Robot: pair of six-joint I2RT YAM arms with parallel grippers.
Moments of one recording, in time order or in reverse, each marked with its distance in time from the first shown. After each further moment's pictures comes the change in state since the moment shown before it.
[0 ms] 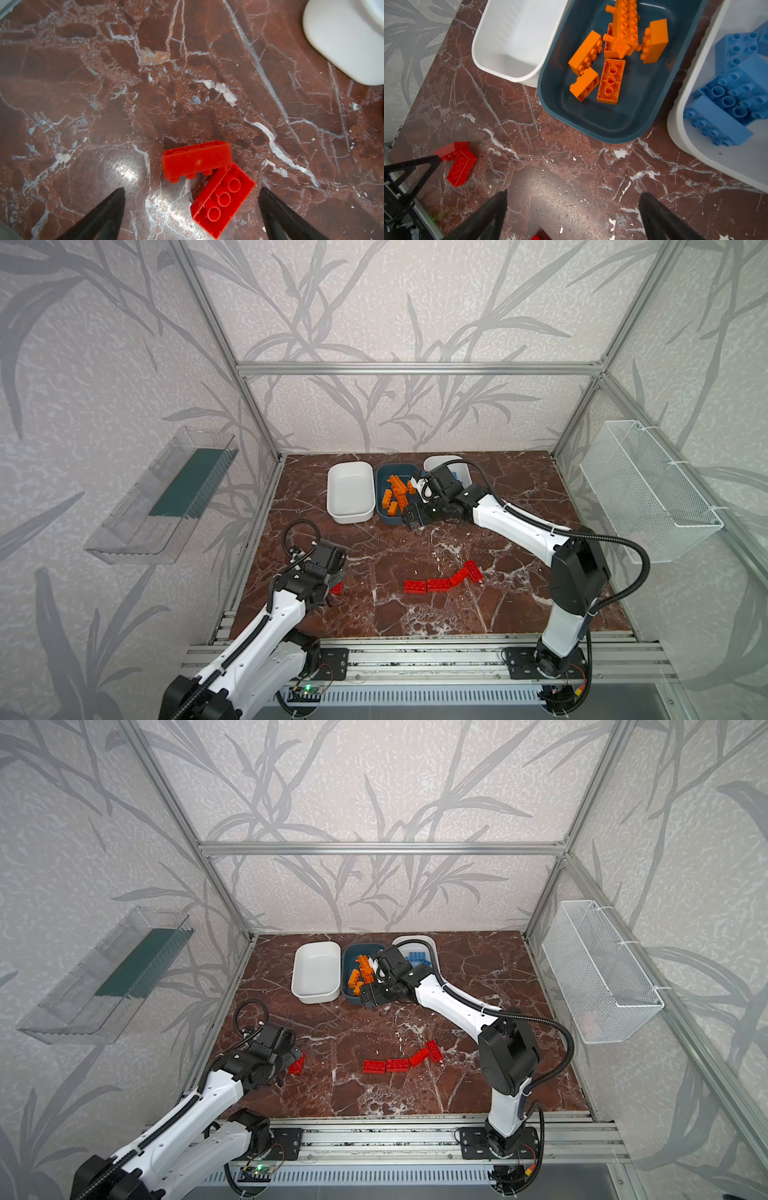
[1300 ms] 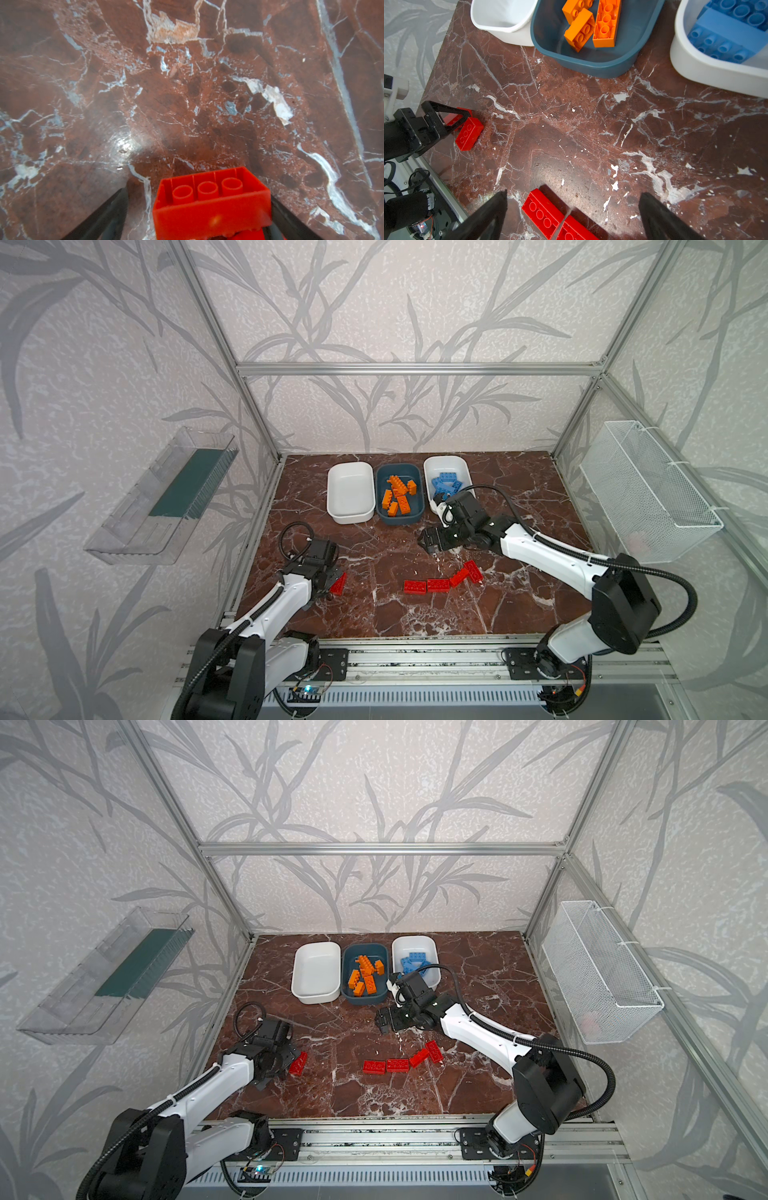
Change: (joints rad) left arm 0.169 0.236 -0.031 0.182 0.086 0.047; right arm -0.003 -0.282 -0.409 0.130 -0.049 0.070
